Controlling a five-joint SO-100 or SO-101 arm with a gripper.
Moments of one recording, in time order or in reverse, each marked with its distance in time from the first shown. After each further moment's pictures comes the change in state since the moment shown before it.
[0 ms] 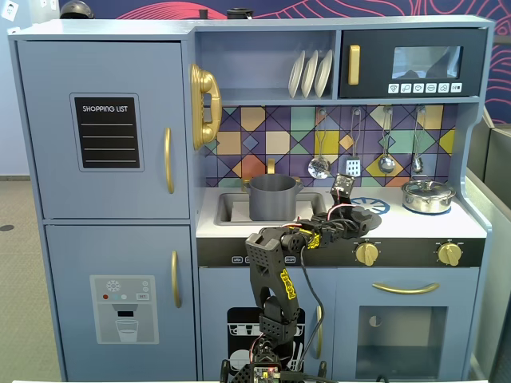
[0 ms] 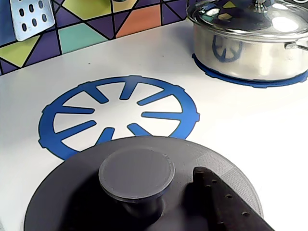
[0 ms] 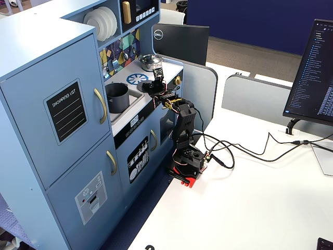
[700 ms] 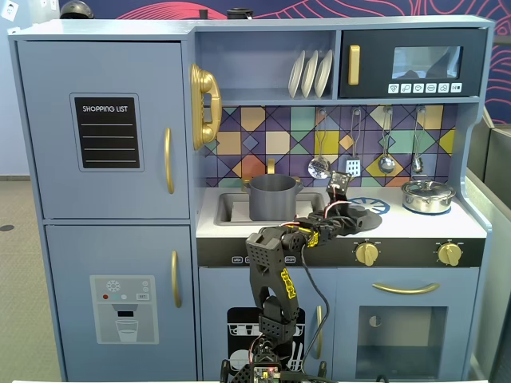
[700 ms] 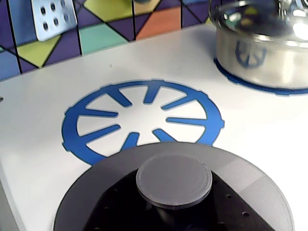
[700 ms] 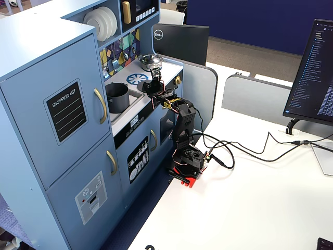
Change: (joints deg) arm -2.2 -0.1 -2.1 0.3 -0.3
